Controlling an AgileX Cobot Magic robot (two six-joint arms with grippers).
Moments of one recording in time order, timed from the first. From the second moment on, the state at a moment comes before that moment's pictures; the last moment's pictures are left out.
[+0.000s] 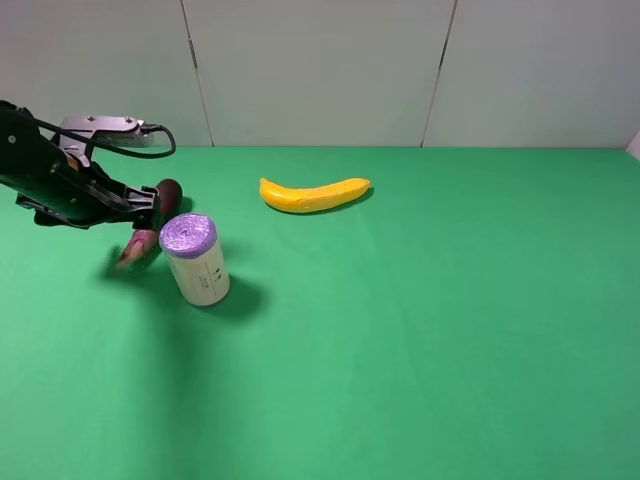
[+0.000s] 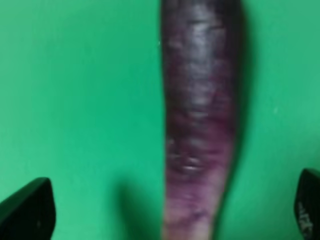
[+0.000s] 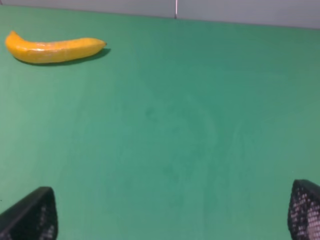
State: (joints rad) left arm -0.17 1.76 -0.81 0.17 0.09 -0.21; right arm 0.27 -0.01 -0.49 -0.06 1.02 0.09
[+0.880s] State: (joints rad) left arm -0.17 1.69 -0.88 0.17 0.29 -0.21; right arm 0.27 -0.01 -0.49 -0.06 1.02 0.09
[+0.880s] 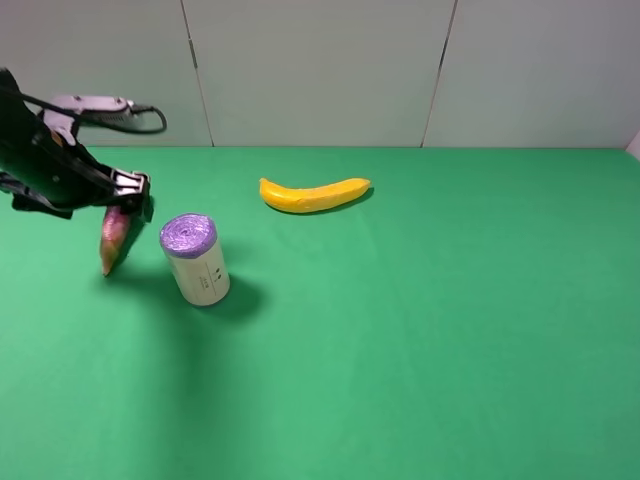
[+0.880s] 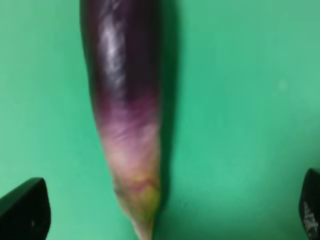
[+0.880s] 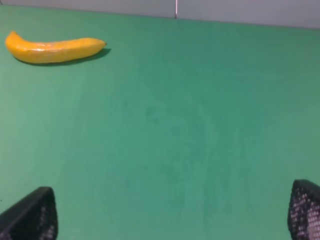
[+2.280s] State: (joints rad) left arm -0.17 0.70 -0.90 0.15 1.06 -0.20; right arm 0.27 -0.01 -0.49 -0.06 1.02 0.09
